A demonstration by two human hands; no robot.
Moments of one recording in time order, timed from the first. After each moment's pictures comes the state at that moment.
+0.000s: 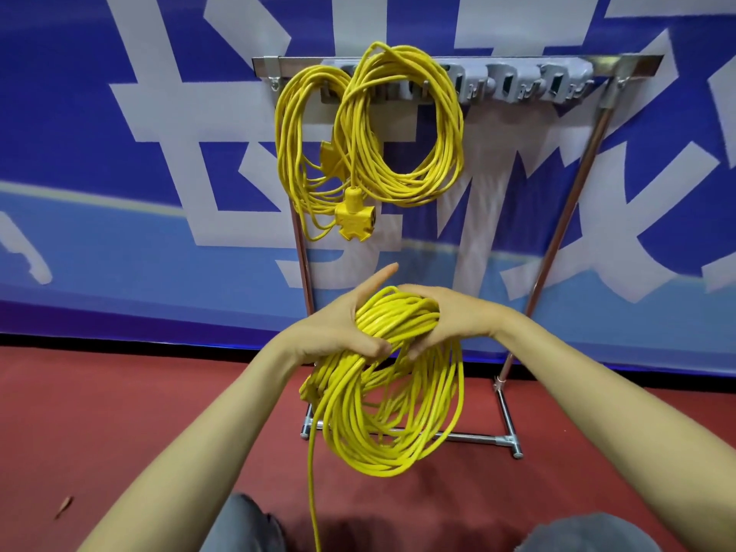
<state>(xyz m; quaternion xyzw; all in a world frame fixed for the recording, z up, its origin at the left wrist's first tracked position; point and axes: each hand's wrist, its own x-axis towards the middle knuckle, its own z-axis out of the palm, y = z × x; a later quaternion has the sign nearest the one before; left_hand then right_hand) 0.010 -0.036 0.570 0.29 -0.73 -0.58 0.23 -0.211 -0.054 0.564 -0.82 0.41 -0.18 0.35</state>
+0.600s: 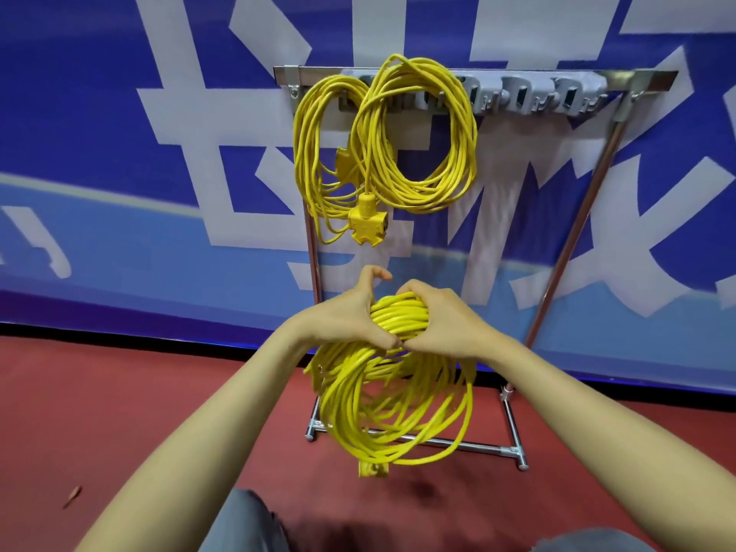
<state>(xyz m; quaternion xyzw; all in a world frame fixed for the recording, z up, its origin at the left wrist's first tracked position) 0.011 -0.046 0.586 0.42 -0.79 -0.42 0.17 -0.178 -0.026 0.568 -0.80 0.51 -0.26 0.19</state>
